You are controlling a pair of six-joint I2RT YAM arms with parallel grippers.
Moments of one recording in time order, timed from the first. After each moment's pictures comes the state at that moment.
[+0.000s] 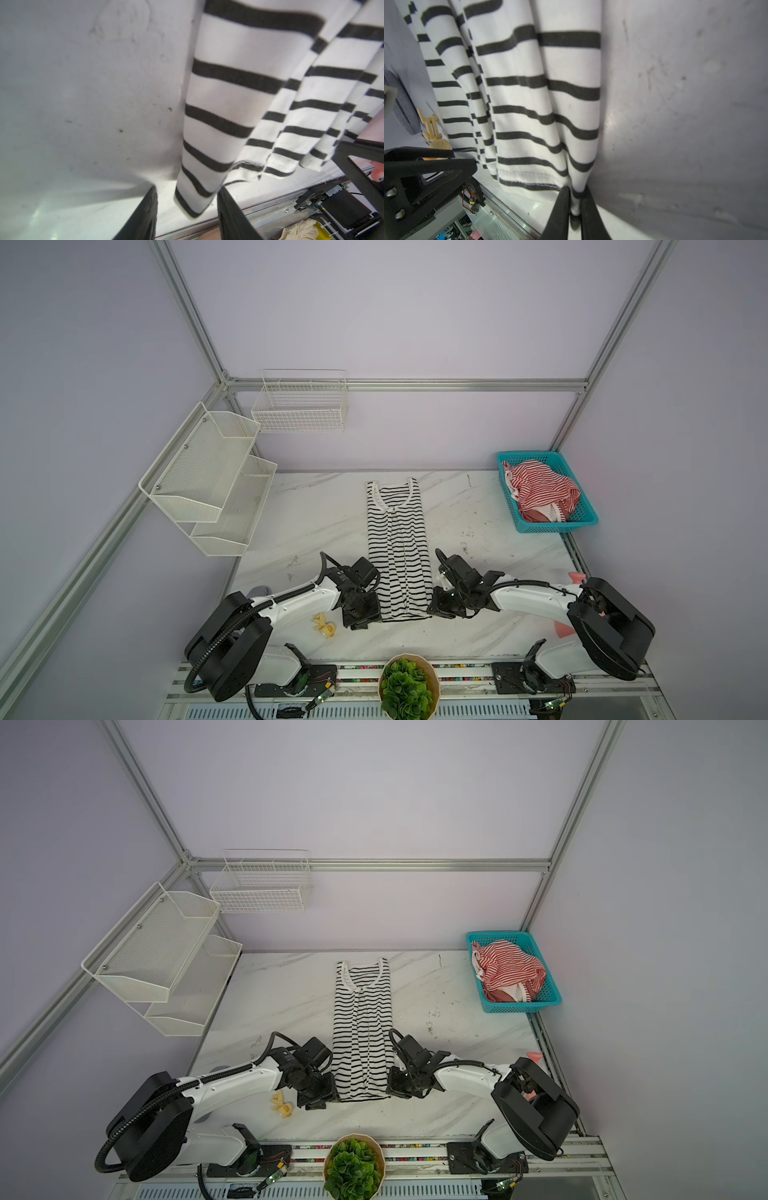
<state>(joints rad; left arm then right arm) -0.70 1.37 0.66 -0.68 0.31 -0.99 0.79 1.45 0.62 -0.28 -0.38 0.93</state>
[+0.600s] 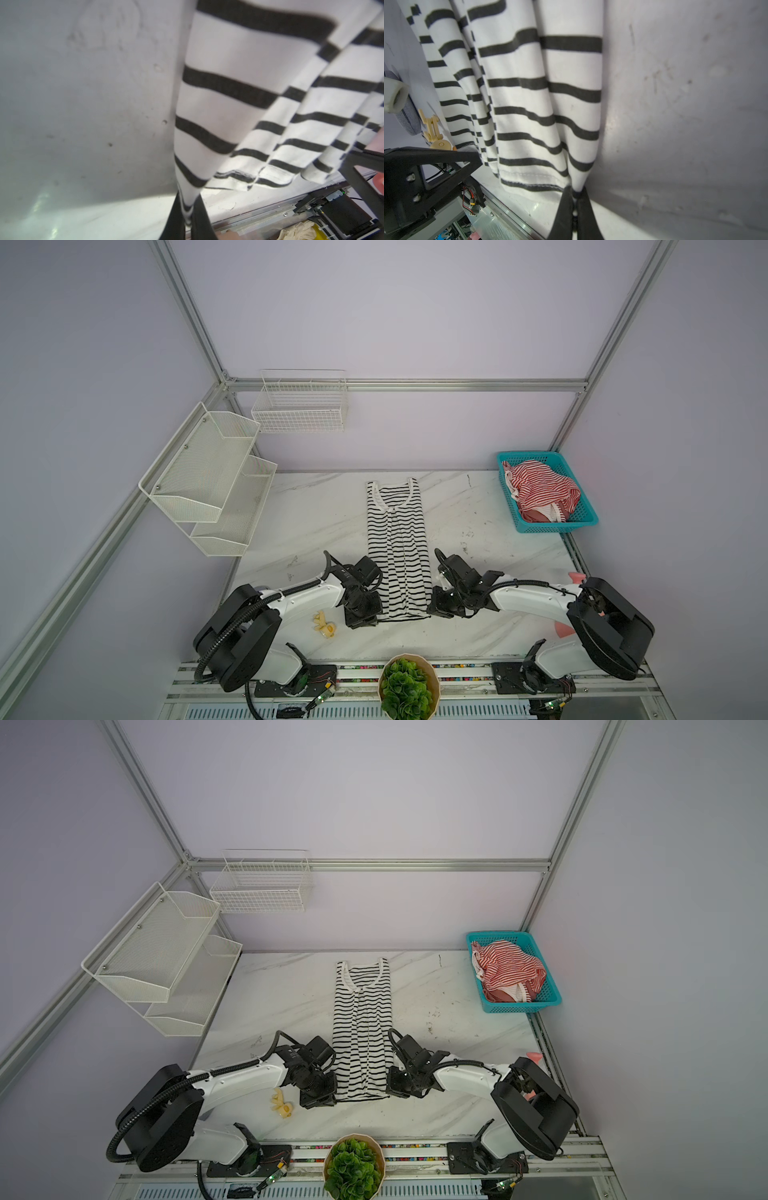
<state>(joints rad) -0.70 1.42 0.68 -0.67 0.31 -0.99 0.80 1.45 0.63 -0.28 -0.36 0.94</state>
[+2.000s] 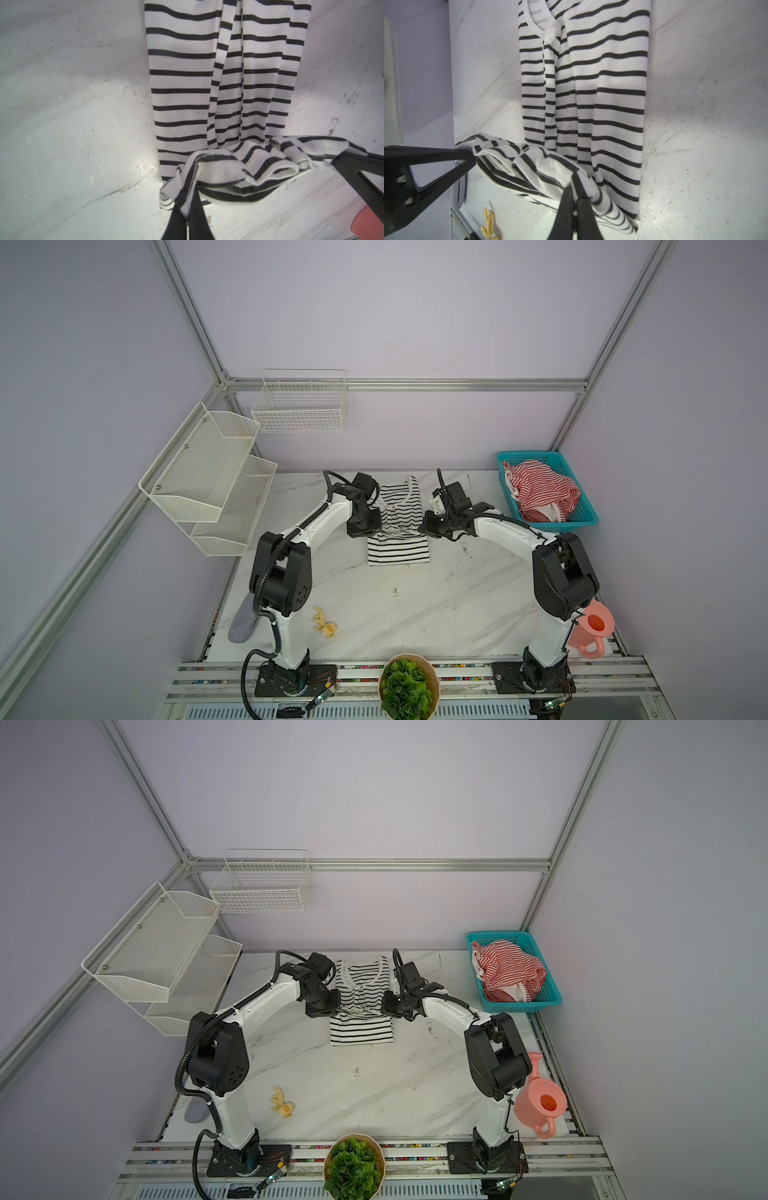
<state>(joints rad) -0.38 1.92 1.63 -0.97 0.13 -0.49 0.49 1.87 1.38 -0.42 -0.35 0.61</state>
